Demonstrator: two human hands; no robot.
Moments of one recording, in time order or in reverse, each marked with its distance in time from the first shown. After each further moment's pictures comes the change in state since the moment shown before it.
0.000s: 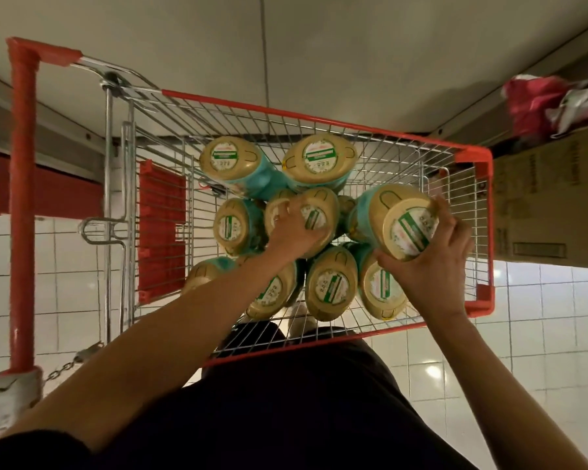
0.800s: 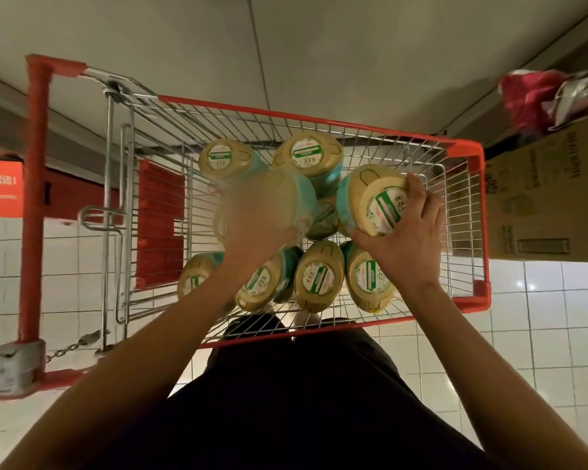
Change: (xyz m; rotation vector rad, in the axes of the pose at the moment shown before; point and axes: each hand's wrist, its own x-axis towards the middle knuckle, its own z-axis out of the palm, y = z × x) left_hand -0.087 0.020 -0.034 0.113 0.381 0.107; right_hand 0.012 -0.004 -0.013 0.040 0.042 -0.086
